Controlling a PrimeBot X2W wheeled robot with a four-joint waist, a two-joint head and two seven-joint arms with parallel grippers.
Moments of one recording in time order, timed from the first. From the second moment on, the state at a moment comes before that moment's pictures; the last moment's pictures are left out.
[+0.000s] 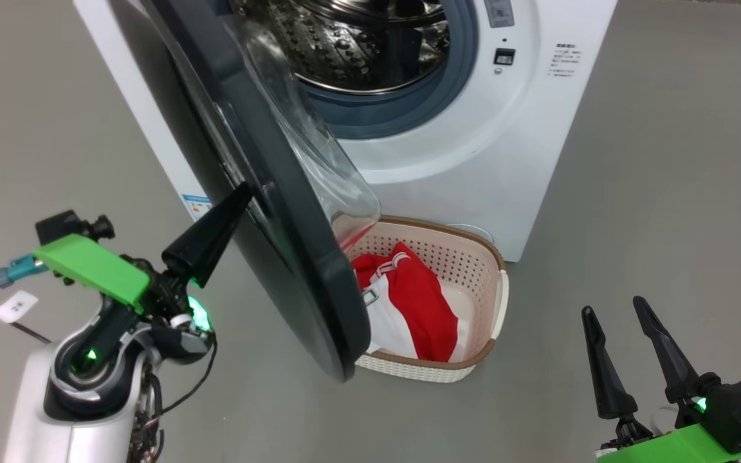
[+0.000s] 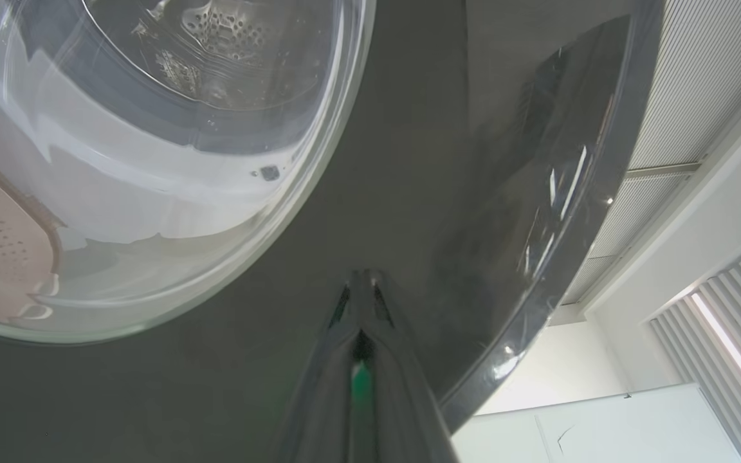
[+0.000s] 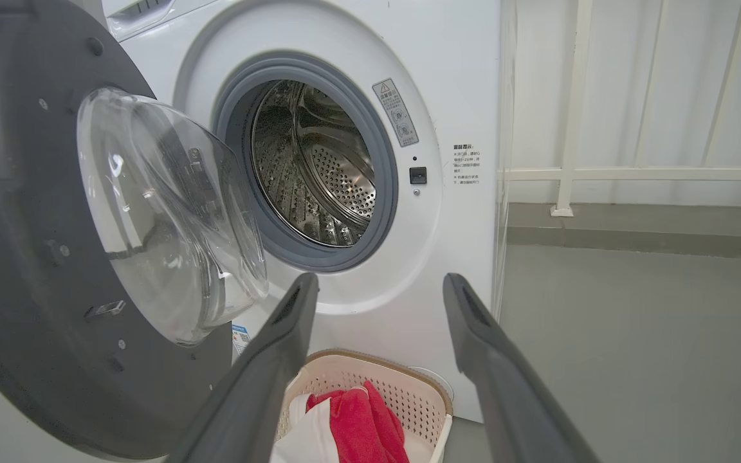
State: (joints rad) left arm -0.48 0.04 0.03 0.14 -1.62 0.16 0.56; right arm 0.10 -0.04 -0.01 -0.02 0.26 0.12 -0.24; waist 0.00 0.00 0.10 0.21
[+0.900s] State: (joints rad) left arm -0.67 0.03 -0.03 0.33 -1.78 0.07 0.45; right arm 0.07 -0.04 0.00 -0.02 0.26 0.12 -0.25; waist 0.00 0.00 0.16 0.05
